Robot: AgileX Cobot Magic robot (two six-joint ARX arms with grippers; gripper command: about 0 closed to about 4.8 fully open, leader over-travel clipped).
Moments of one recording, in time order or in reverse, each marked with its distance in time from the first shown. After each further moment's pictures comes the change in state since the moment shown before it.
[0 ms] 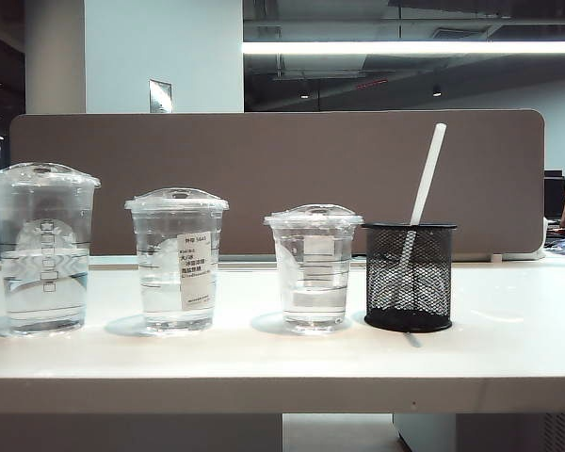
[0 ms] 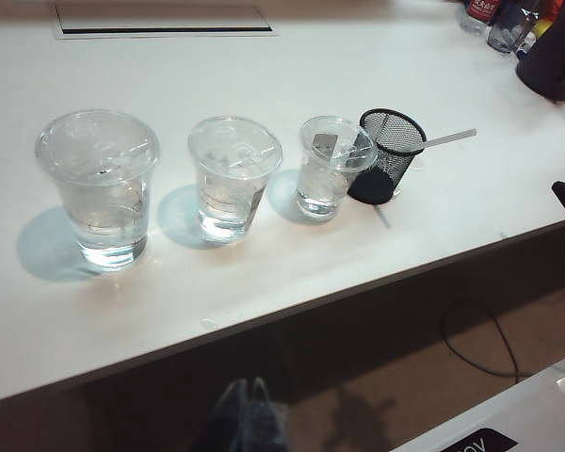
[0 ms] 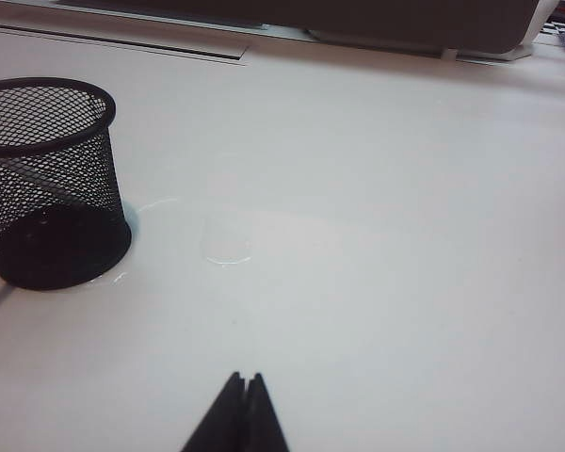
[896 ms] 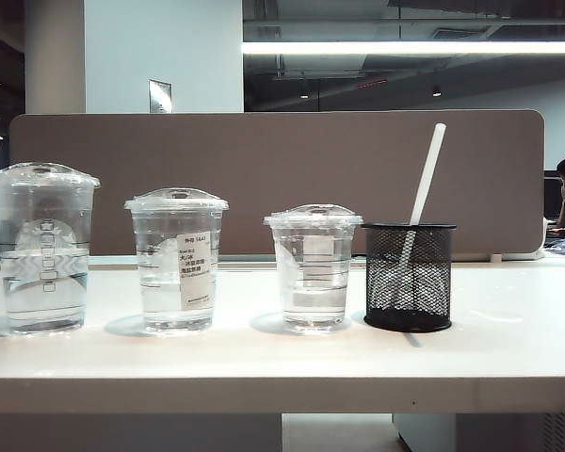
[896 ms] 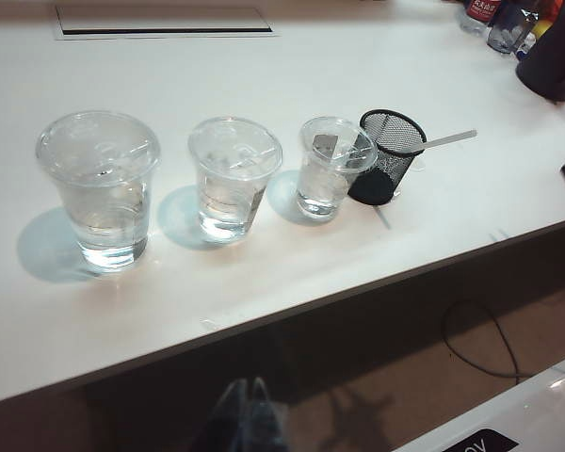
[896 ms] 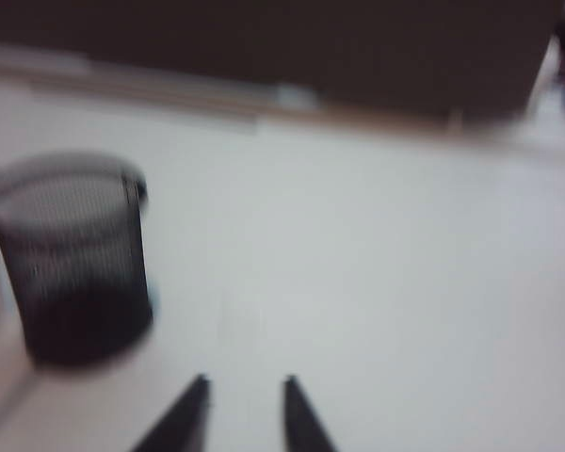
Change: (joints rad) left arm 0.000 0.000 0.000 0.002 0.000 0.000; right arm 0.000 0.000 0.005 0.155 -0.045 0.001
